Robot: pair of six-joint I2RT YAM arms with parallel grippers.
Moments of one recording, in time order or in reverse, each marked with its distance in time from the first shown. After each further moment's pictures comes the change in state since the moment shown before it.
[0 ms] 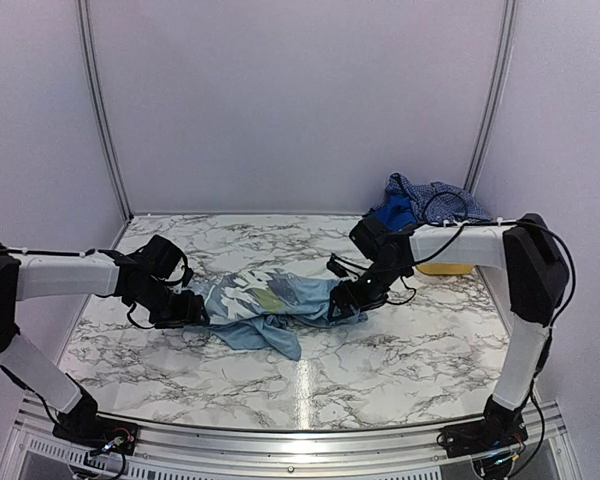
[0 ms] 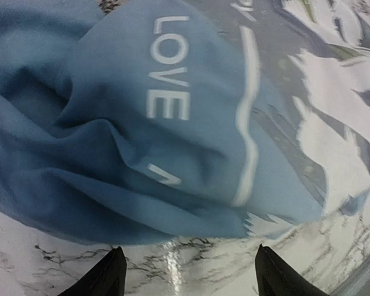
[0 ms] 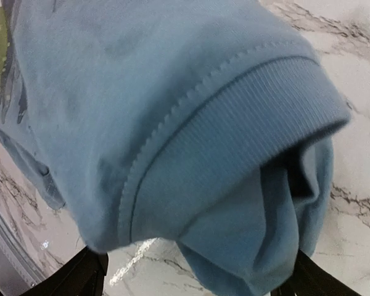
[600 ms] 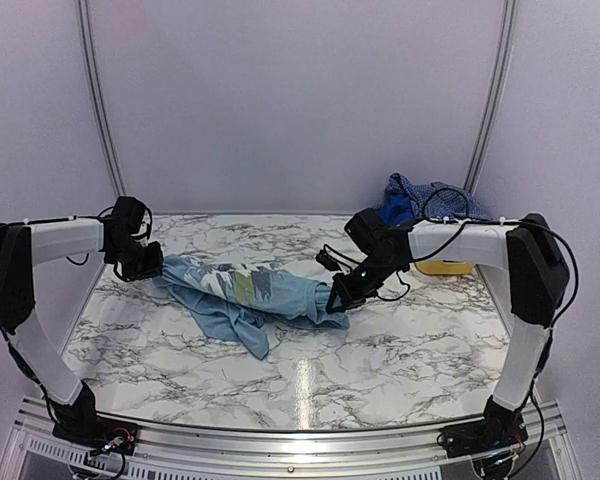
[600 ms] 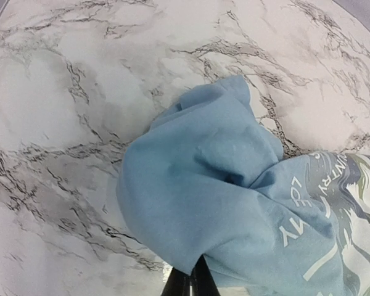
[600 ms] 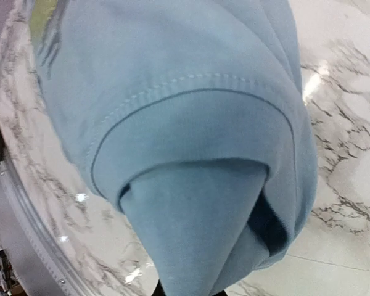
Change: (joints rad) left arm 0.327 0.201 0.274 -0.016 -0.156 0.068; right arm 0.034 0.051 0.071 0.012 -0.085 0.023
